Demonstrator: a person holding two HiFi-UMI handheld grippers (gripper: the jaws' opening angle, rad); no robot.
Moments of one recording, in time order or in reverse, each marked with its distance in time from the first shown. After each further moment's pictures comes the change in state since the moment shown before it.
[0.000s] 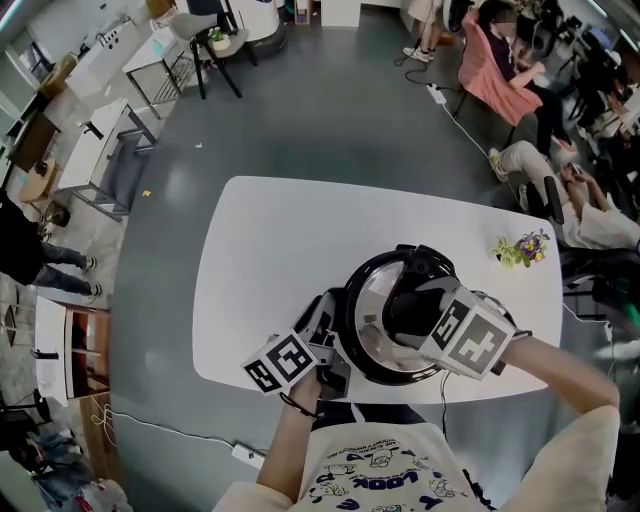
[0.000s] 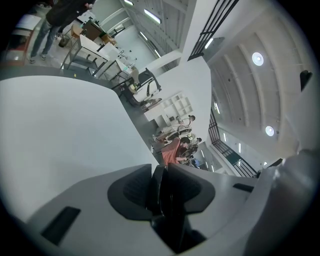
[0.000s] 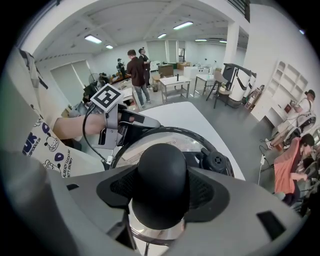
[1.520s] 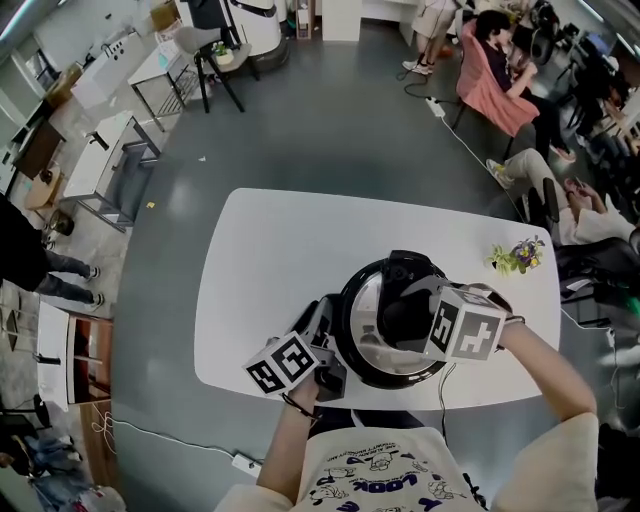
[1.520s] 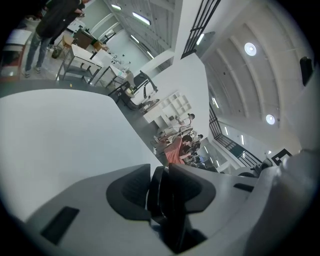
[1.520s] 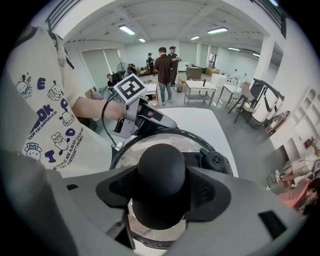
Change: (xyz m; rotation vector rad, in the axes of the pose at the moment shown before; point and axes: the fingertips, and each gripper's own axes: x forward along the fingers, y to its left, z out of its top) left arm -0.010 -0.005 0.002 0.103 -0.011 0.037; right arm -0.006 0.016 0.000 -0.314 -0.007 0.106
